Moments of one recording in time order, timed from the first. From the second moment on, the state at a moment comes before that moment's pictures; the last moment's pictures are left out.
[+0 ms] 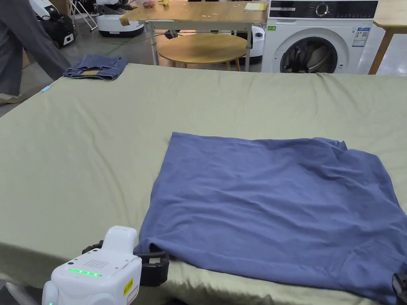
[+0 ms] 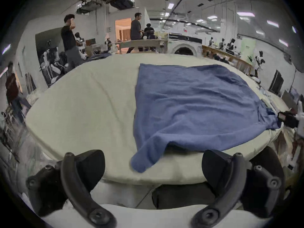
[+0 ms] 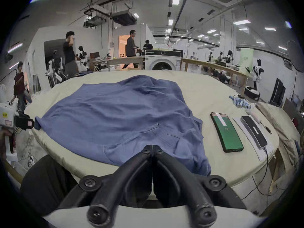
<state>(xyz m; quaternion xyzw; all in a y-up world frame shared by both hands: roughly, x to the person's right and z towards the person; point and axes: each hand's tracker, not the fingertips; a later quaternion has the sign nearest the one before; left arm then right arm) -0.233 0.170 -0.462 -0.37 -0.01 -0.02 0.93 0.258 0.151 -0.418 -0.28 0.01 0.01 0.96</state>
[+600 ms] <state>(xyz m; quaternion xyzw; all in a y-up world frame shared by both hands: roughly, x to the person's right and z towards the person) -0.225 0.154 -0.474 -0.39 -0.01 -0.02 0.92 0.280 0.161 -0.414 -0.27 -0.04 0.07 0.96</state>
